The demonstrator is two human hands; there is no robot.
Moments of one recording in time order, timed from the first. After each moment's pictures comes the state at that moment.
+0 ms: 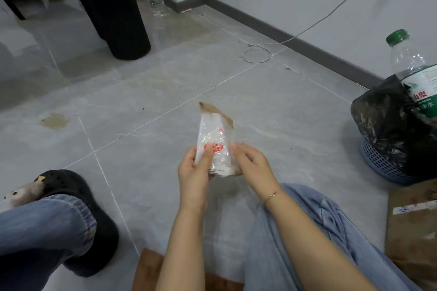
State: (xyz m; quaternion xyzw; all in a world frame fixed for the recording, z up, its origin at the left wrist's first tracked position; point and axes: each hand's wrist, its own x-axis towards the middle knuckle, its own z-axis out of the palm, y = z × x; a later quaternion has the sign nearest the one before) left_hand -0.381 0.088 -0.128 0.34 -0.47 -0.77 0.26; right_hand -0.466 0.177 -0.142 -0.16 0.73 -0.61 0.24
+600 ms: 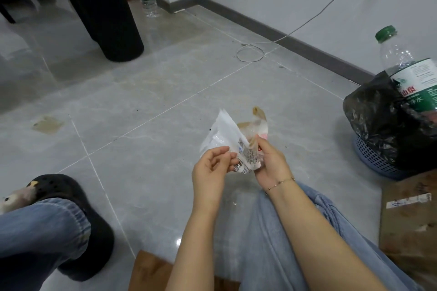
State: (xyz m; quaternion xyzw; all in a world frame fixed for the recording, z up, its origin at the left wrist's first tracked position) left_hand -0.396 0.114 -0.134 0.32 -0.56 -0.73 0.21; right_hand -0.497 0.193 -0.145 0.13 0.48 -0.82 0.30
